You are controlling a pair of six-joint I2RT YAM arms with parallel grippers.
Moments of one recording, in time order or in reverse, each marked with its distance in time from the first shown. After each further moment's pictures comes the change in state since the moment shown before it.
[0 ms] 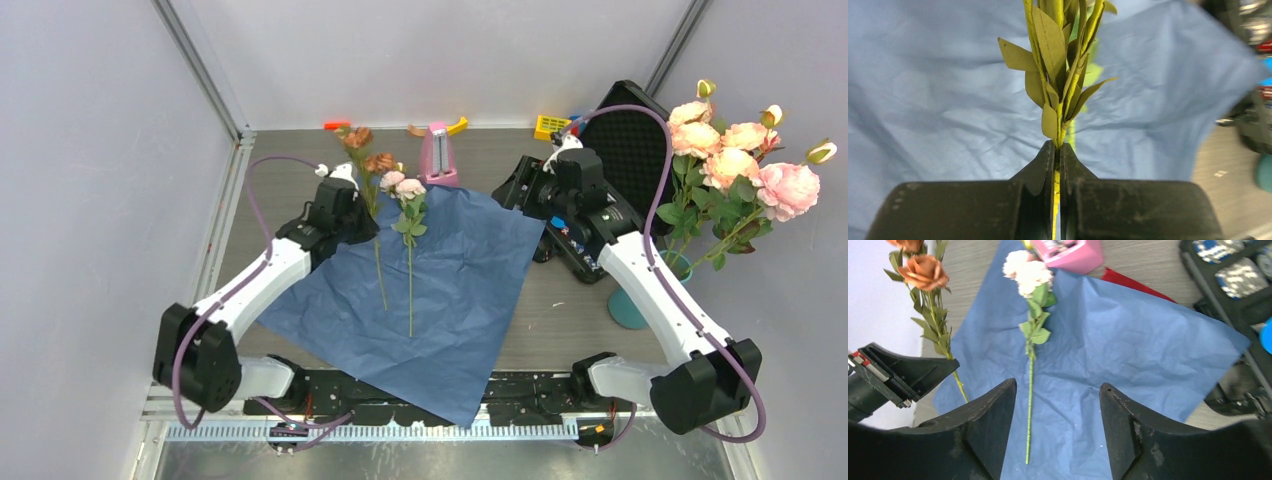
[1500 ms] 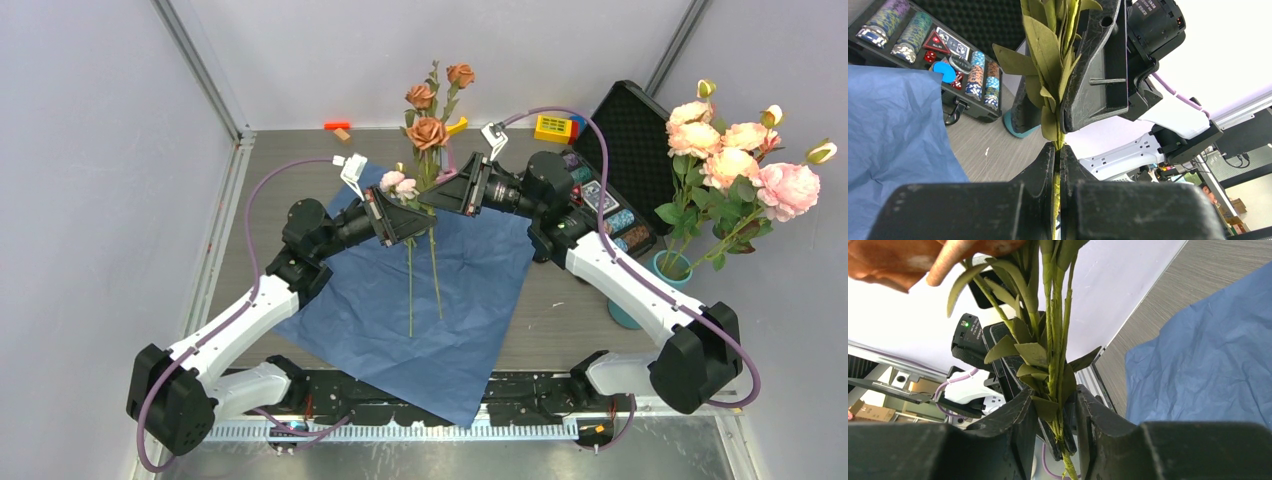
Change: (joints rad) left arm -0.119 -0.270 -0.192 0.839 0.668 -0.392; right arm 0.224 0.095 -0.079 0.764 -0.601 0.468
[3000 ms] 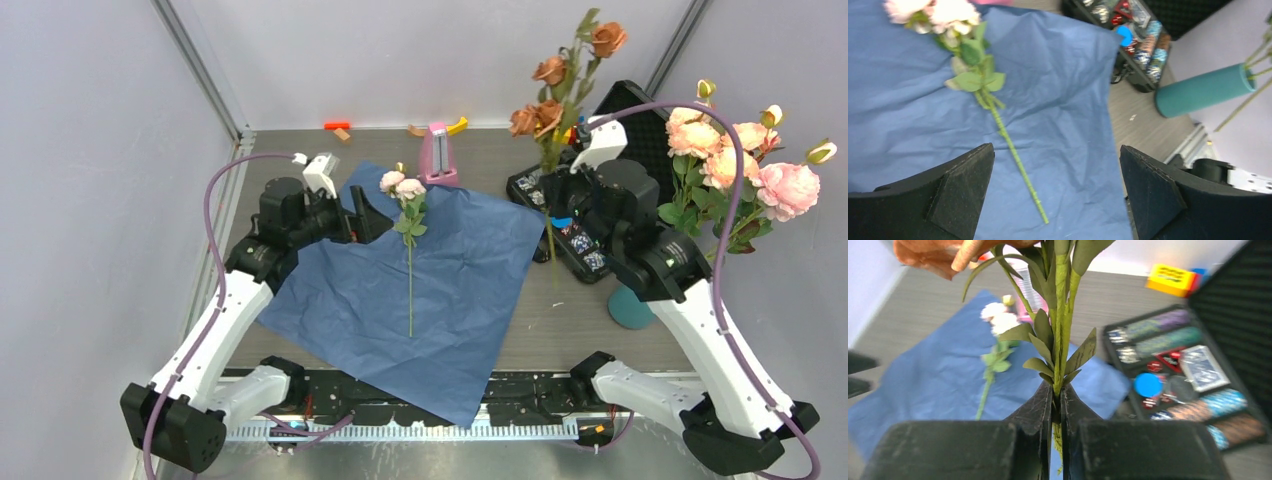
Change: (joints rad) left arm 0.204 -0.060 0.188 -0.791 -0.172 0.489; right arm 0.003 -0.315 0.298 -0.930 0.923 -0.793
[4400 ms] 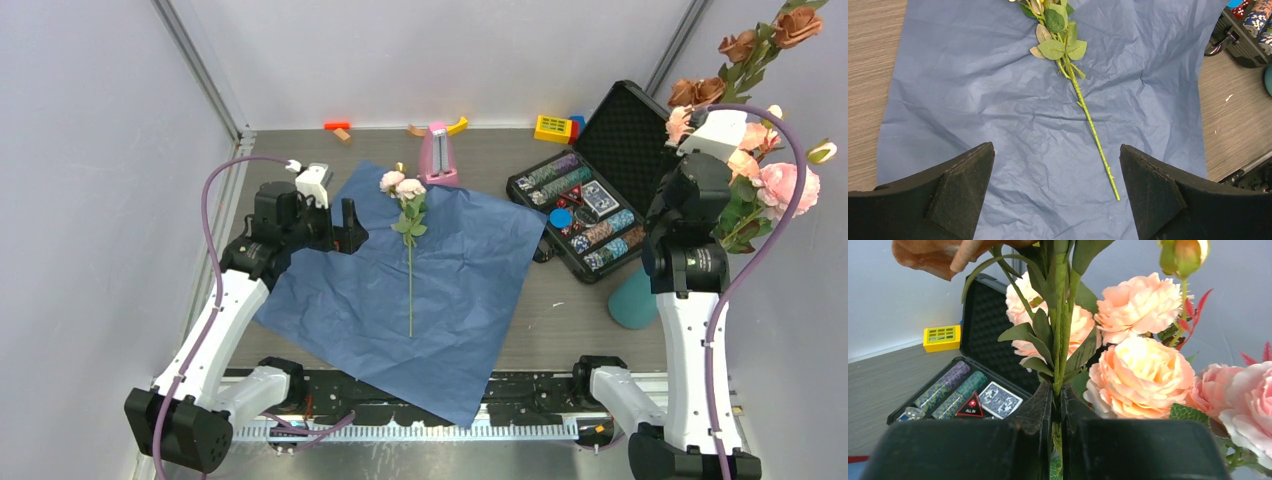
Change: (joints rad) left arm 0.123 -0.011 0.002 -0.229 -0.132 0.303; right arm -0.604 -0.071 -0.088 0.229 0.283 -0.343
